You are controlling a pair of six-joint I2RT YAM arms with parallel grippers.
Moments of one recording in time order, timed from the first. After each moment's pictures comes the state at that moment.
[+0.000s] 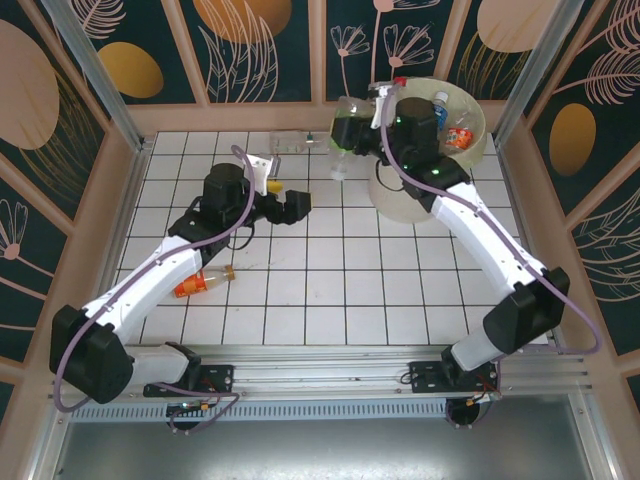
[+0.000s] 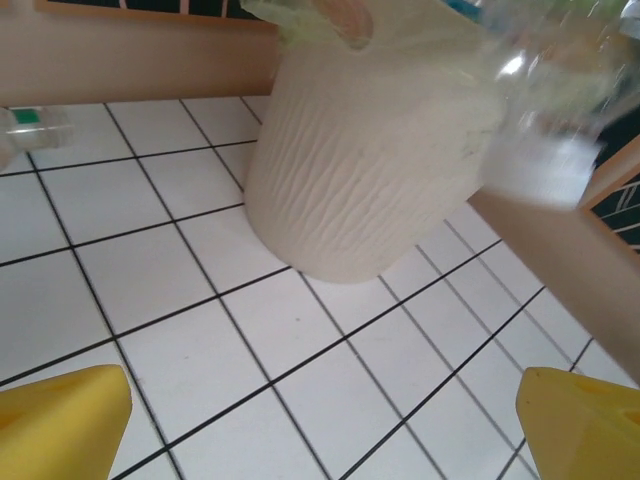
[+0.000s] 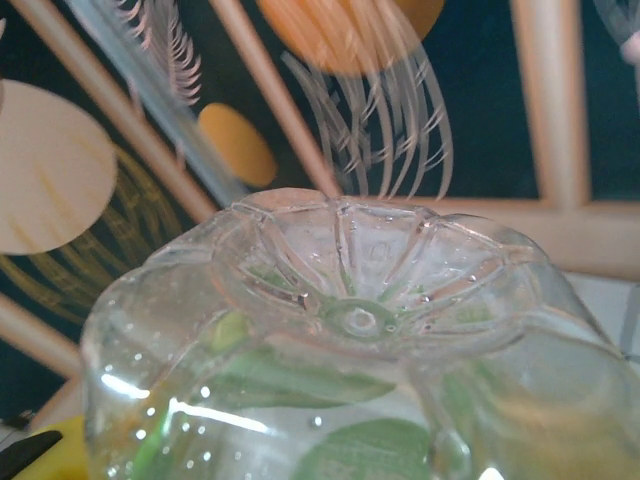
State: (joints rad) left arm -0.51 1.29 1.04 -0.13 0.34 -0.33; right arm 0.49 1.51 1.55 -0.22 -0.22 0.36
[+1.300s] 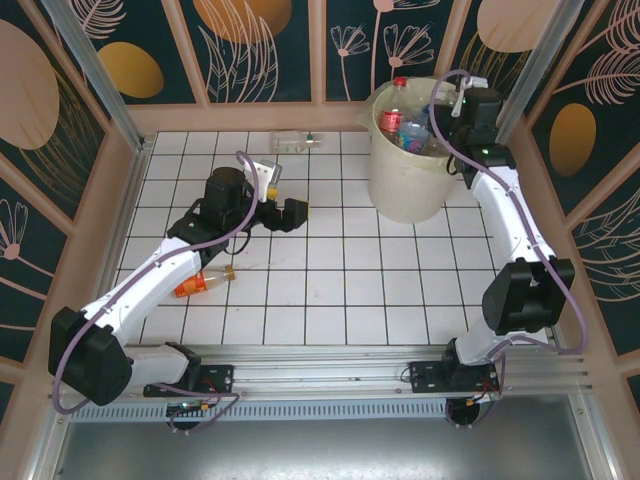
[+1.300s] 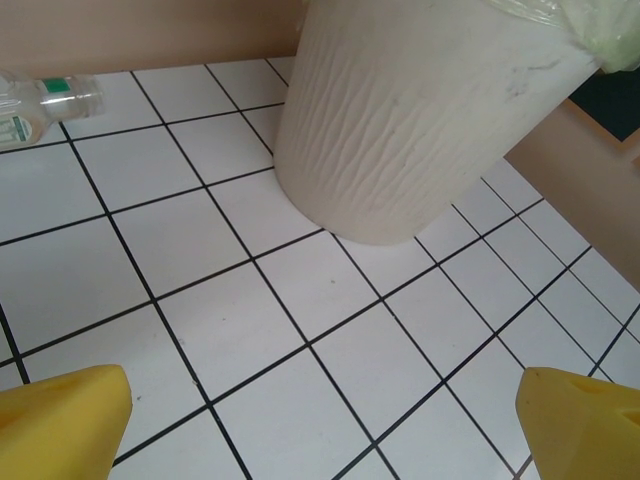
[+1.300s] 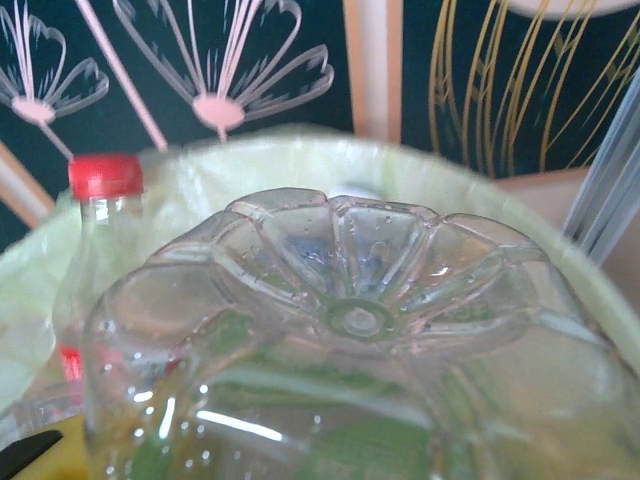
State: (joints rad) left arm -0.51 1.28 1.02 -0.20 0.31 -0.26; right arm 0.09 1.59 1.54 -0.32 0.08 0.16
